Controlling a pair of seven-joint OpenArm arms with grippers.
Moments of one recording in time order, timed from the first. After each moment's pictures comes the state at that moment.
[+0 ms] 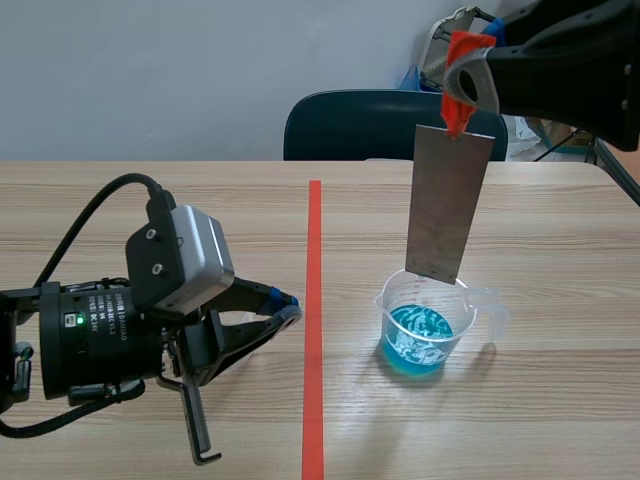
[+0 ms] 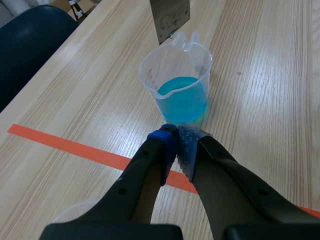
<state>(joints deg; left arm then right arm) 4.5 -42.1 37.6 100.1 -5.1 -22.9 -11.8 -7.4 54.8 5.4 124.8 52.9 45.3 -26.1</state>
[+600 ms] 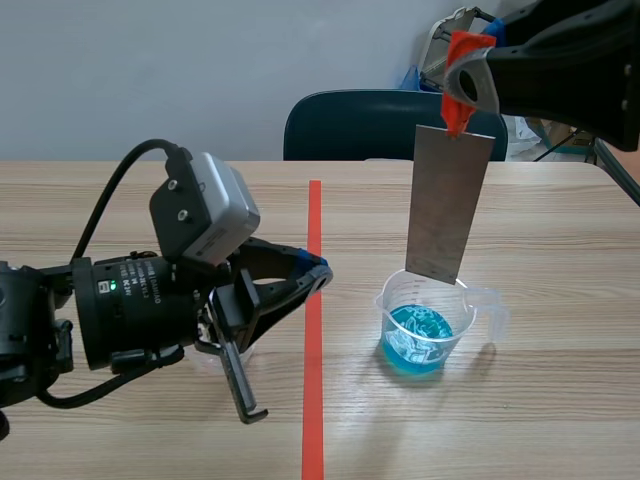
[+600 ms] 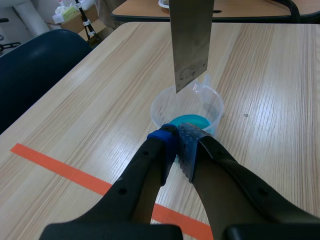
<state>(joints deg) 1.4 -36.5 37.6 100.1 -9.6 -22.5 -9.8 -7.4 54.8 5.4 124.8 52.9 45.3 -26.1</state>
